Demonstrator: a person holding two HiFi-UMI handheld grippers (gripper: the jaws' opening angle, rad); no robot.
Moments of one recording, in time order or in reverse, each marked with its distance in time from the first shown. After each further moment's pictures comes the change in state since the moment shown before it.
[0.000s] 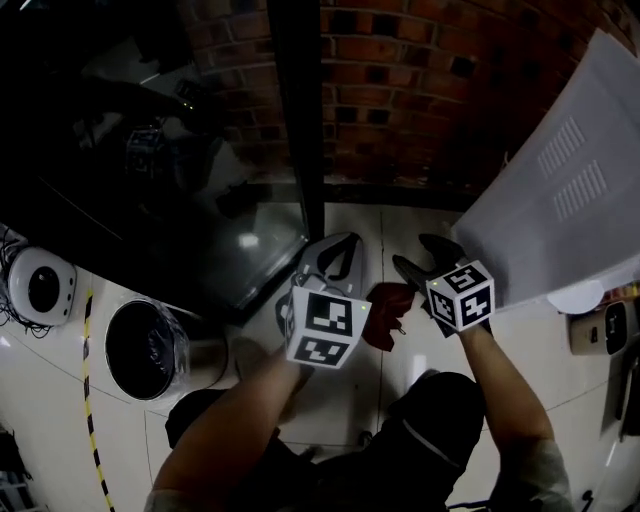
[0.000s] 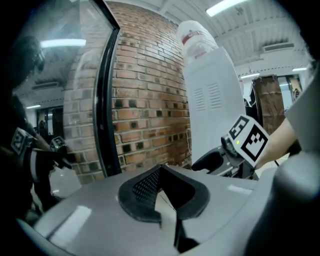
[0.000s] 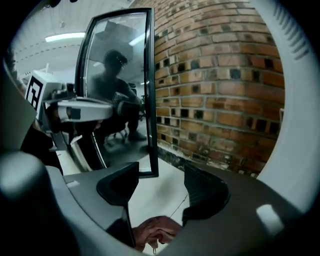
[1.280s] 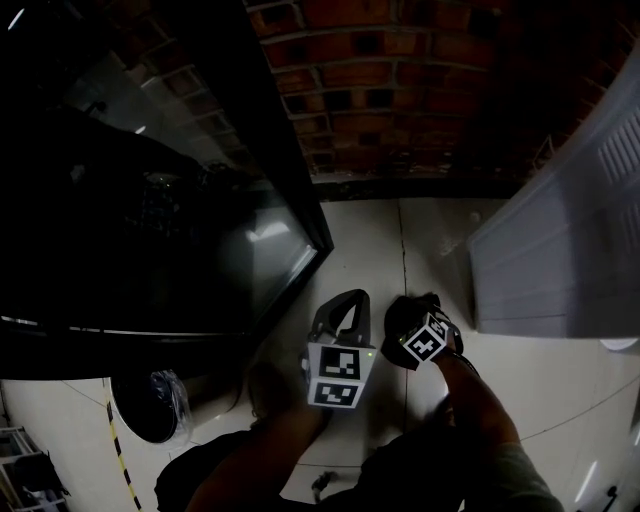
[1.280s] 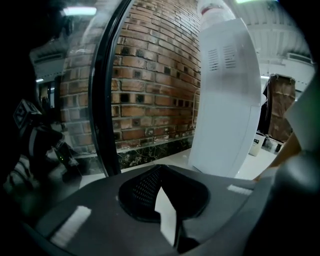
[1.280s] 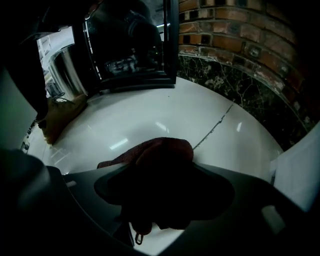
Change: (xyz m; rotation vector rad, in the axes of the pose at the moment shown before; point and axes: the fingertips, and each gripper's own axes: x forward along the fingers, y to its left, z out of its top) left arm 0.062 -0.023 -0.160 -0.150 0.231 -0.010; right arm 0.142 0.024 -0.319 -0.187 0.602 0.134
